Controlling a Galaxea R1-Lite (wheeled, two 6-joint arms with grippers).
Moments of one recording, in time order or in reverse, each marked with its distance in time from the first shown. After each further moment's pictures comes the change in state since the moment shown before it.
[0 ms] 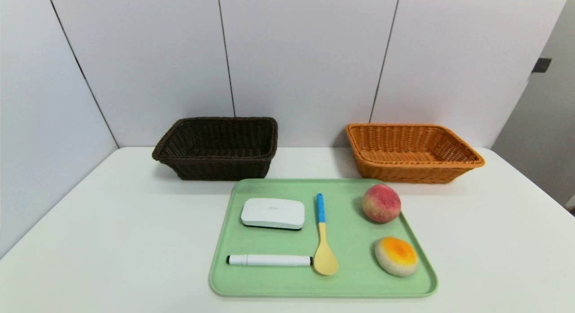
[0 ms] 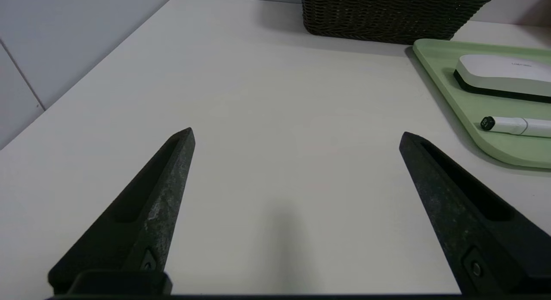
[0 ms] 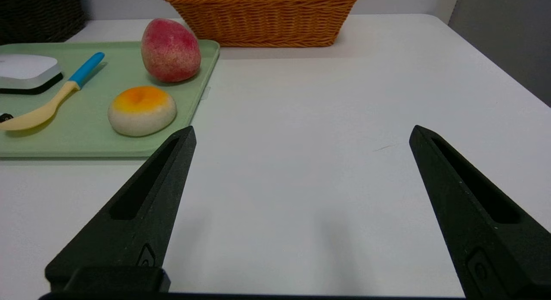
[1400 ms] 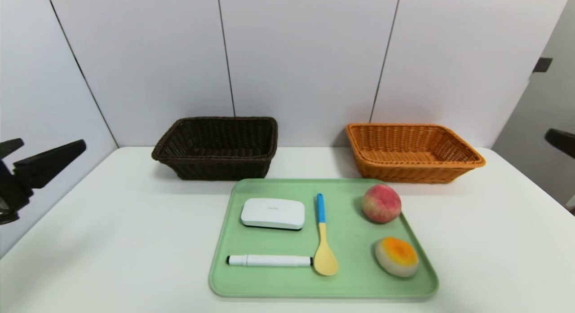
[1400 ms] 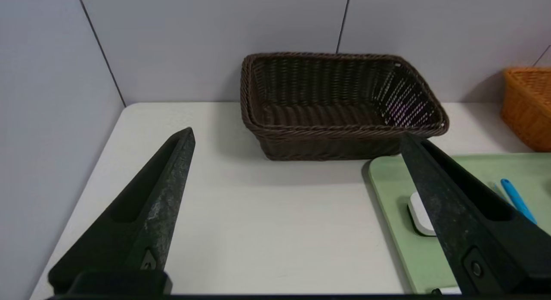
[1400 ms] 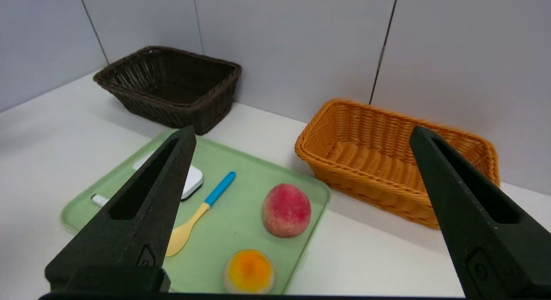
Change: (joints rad) left arm -0.001 0.966 -0.588 -0.341 -0.143 0.035; right arm 0.103 0.945 -0.700 -0.244 0.348 -0.039
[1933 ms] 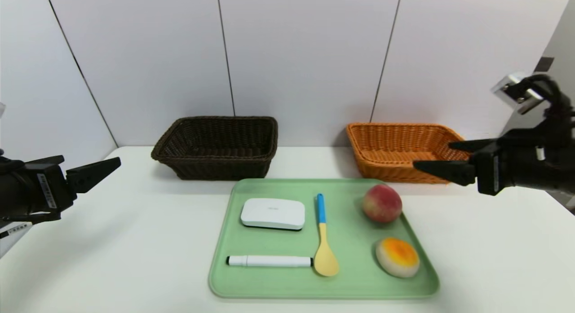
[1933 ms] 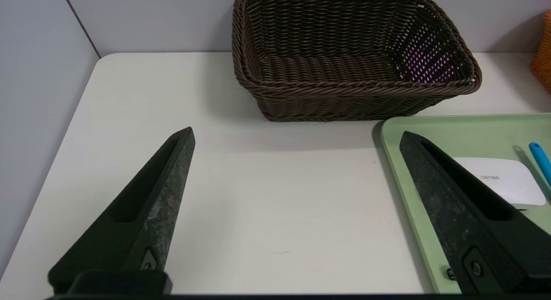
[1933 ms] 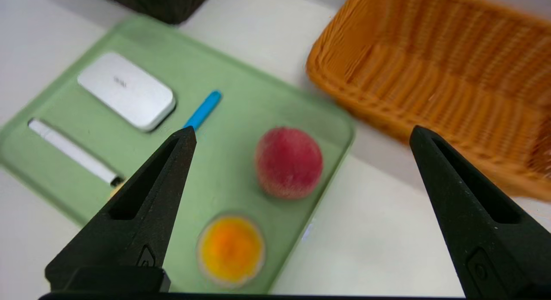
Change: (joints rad) left arm -0.018 0.126 -0.011 0.037 0.003 0.011; right arm 0.116 0.436 -0.234 0.266 -0.067 -0.116
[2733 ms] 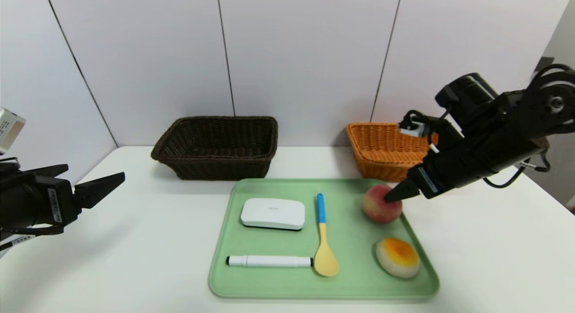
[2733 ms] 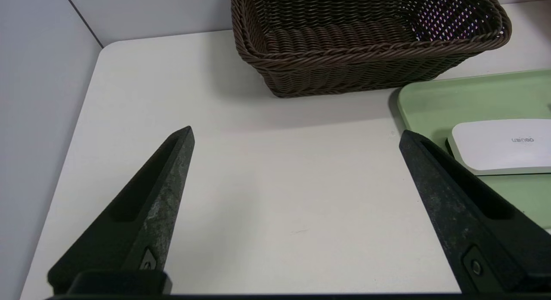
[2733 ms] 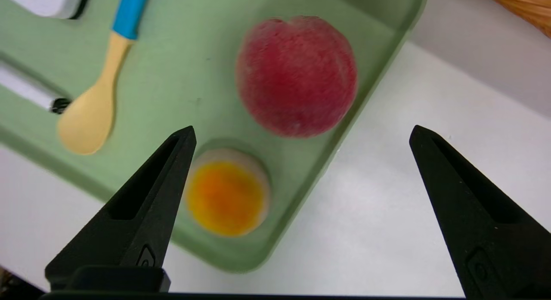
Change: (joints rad) left arm 0.001 0.006 0.024 0.029 0.002 0.097; right arm 0.042 0.440 -0.522 0.663 -0.086 -0.031
